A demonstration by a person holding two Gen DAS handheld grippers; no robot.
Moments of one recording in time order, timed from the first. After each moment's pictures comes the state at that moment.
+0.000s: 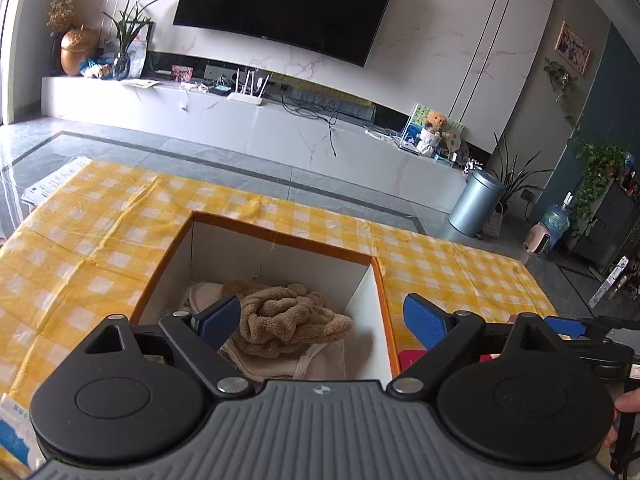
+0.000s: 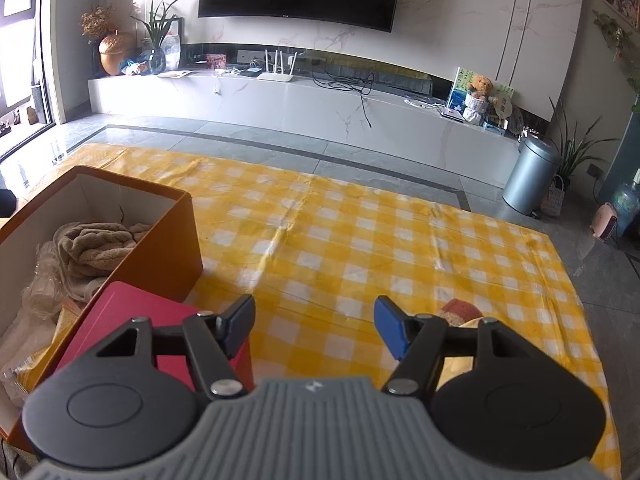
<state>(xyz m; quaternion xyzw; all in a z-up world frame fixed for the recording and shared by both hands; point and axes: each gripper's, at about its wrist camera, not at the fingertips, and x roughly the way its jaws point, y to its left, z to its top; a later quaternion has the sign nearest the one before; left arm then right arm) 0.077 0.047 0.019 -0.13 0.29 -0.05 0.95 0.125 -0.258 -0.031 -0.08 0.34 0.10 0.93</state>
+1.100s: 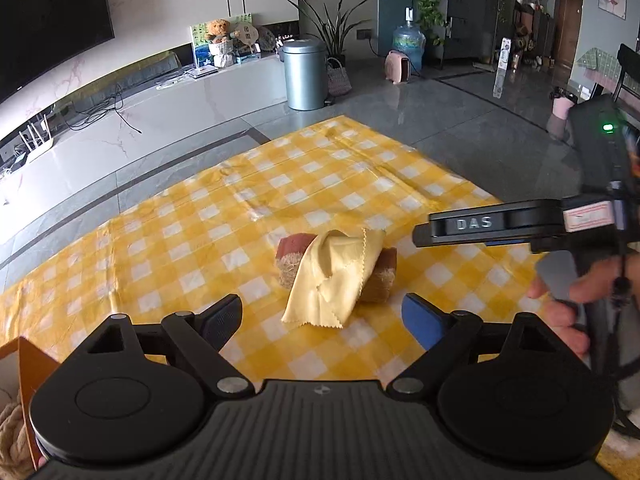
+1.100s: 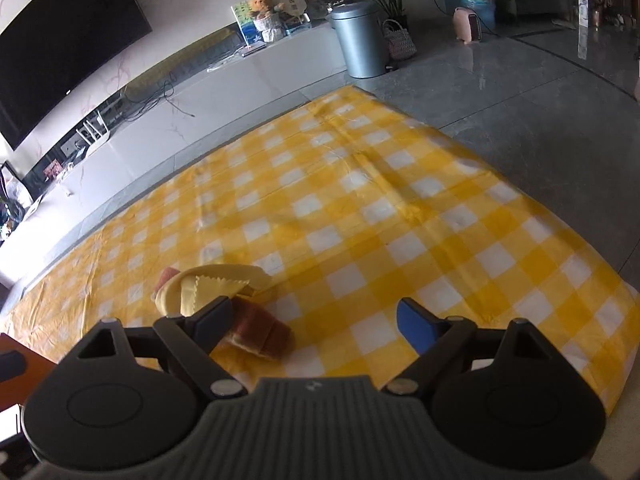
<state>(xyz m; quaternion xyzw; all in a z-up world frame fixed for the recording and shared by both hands) 0.166 -0.282 -0.033 0.15 0.38 -0.26 0.88 0.140 -0.517 -0.093 0.22 0.39 -0.10 0.89</state>
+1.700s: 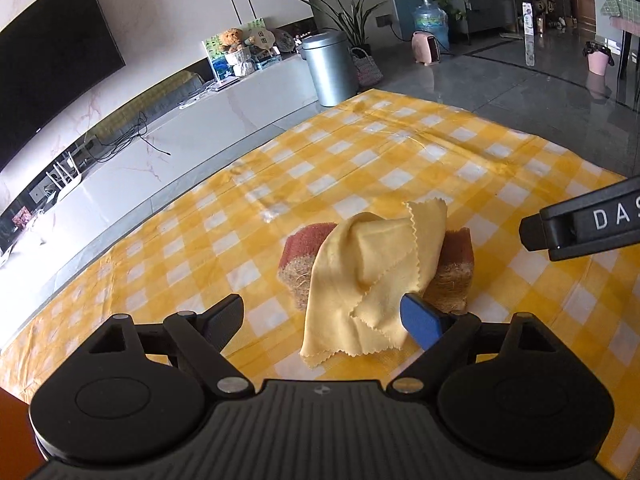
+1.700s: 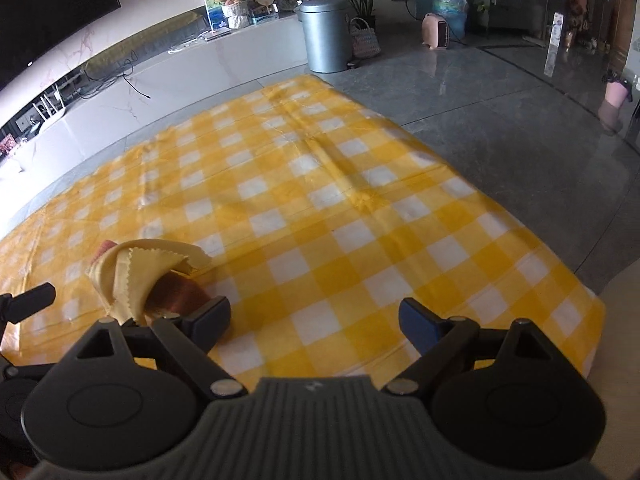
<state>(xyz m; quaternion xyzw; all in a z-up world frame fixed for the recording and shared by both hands) 0.194 -0.323 -0.113 0.24 0.33 -0.20 0.89 0.142 -0.512 -0.111 0.15 0.43 -0.17 0.88</state>
